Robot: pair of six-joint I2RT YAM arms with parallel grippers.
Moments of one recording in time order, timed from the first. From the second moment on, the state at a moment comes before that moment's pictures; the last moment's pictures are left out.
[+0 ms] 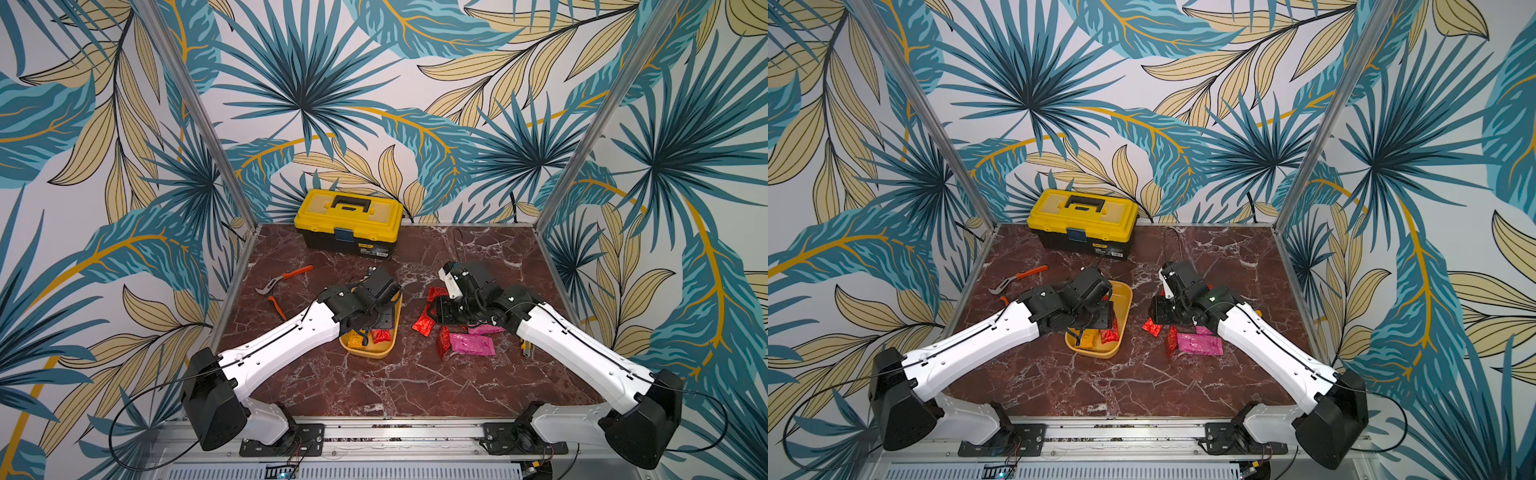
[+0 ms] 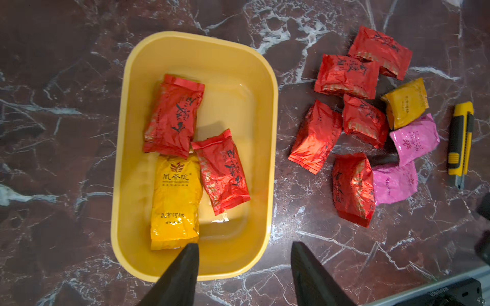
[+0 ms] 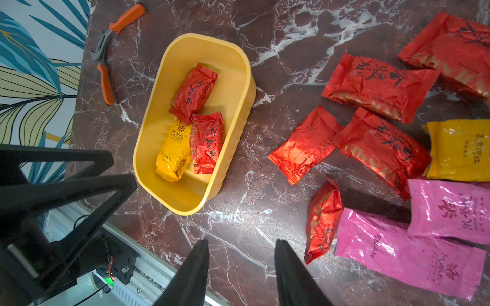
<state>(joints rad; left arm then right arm) -0.79 1.43 1.25 -0.89 -0.16 -0.74 0.64 1.31 1.18 -0.80 -0.09 0.55</state>
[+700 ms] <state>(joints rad) -0.69 1.76 1.29 -0.86 -0.14 -0.69 0.66 1.33 1.16 -0.80 -0.07 0.55</state>
